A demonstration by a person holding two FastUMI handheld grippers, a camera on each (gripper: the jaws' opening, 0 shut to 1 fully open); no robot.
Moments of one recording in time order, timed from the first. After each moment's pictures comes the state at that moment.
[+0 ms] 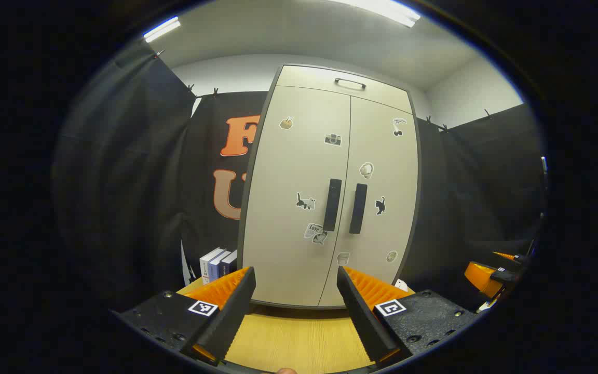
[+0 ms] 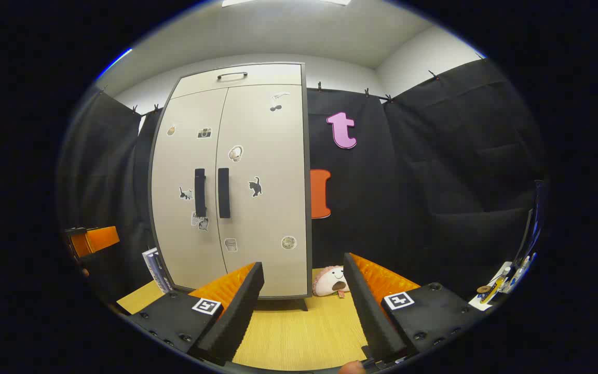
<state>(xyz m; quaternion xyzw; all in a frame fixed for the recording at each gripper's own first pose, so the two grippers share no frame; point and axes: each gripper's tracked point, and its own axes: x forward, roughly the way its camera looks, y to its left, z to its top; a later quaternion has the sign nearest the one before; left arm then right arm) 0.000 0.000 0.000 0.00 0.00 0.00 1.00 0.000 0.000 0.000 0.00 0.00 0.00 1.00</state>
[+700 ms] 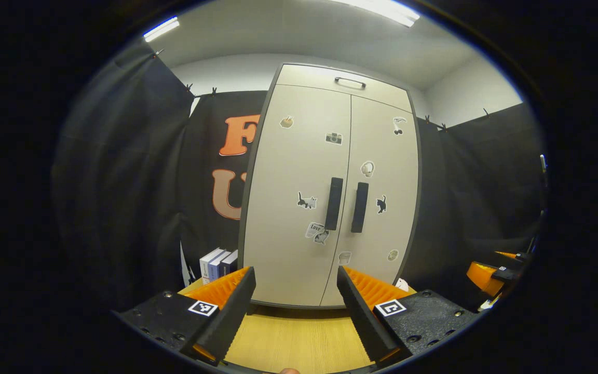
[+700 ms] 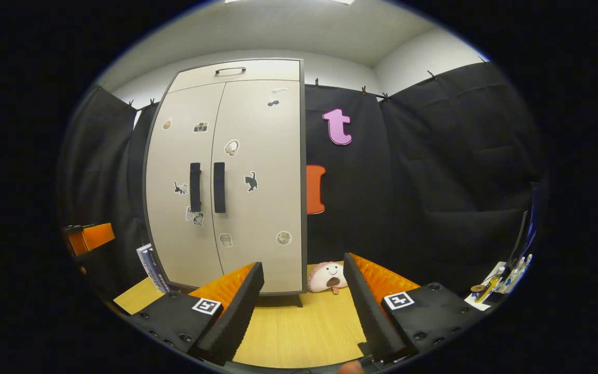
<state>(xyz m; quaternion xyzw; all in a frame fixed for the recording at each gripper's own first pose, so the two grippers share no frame) 0.003 0.008 -0.002 0.01 0.00 -0.01 1.00 0.003 0.007 -0.004 0.00 0.01 -0.02 1.00</state>
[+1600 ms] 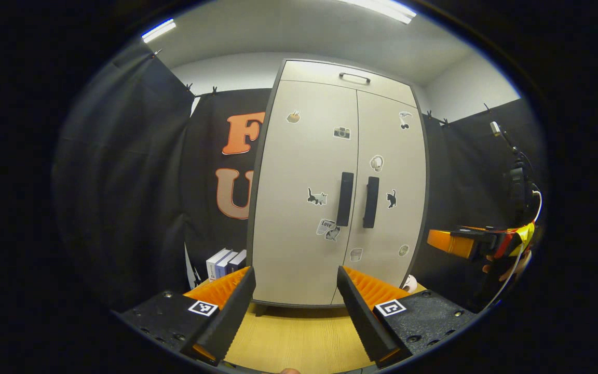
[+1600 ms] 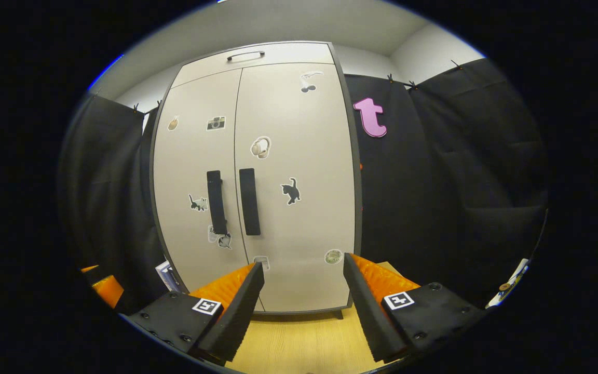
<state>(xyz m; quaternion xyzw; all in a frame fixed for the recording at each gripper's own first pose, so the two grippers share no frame) 0.015 0.032 -0.011 0.02 0.01 0.00 1.00 0.120 0.107 0.036 0.02 0.04 0.05 1.00</state>
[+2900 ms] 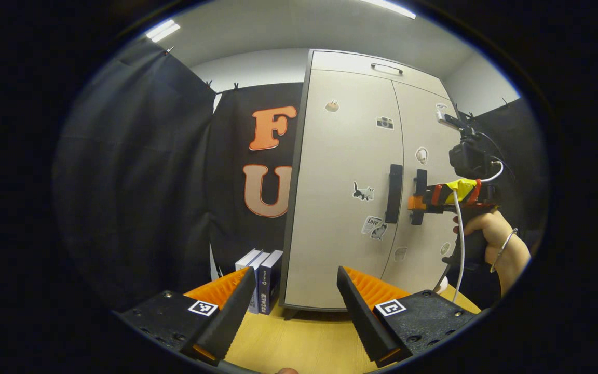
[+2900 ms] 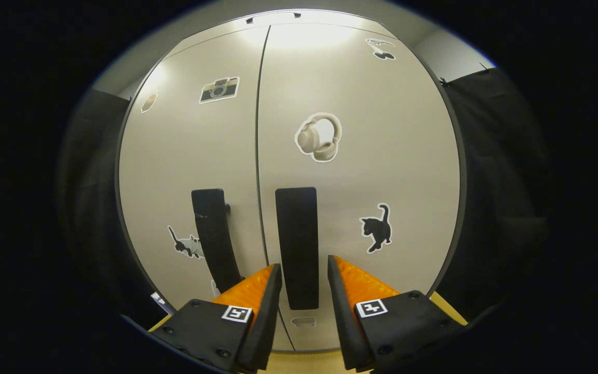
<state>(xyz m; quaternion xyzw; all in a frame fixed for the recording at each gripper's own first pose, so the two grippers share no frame) 0.051 0.099 -0.023 0.02 0.02 0.07 1.00 0.281 0.219 0.058 0.01 0.05 0.07 1.00</state>
